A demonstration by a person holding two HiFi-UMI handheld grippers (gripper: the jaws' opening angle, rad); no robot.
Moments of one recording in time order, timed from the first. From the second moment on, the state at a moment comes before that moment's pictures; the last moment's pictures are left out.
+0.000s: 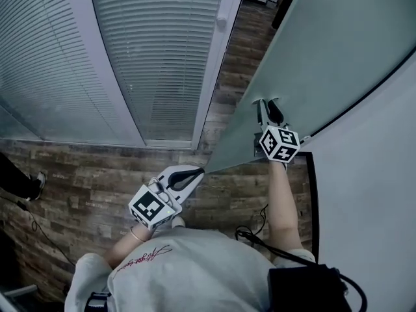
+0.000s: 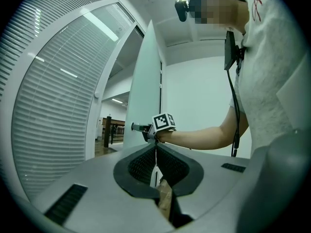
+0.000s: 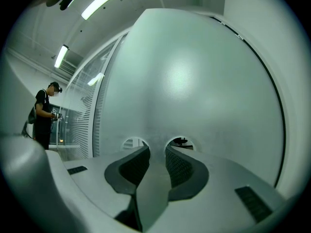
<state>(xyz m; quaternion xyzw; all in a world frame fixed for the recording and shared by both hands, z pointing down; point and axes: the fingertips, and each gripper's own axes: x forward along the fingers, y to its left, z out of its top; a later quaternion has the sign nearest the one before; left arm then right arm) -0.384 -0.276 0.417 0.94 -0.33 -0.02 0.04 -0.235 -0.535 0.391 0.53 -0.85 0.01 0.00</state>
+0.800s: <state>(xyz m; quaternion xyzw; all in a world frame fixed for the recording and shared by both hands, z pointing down) -0.296 -0.235 0.401 0.91 -0.41 -0.04 0.04 -0.216 -0.488 0.391 0.47 -0.88 0.02 0.00</state>
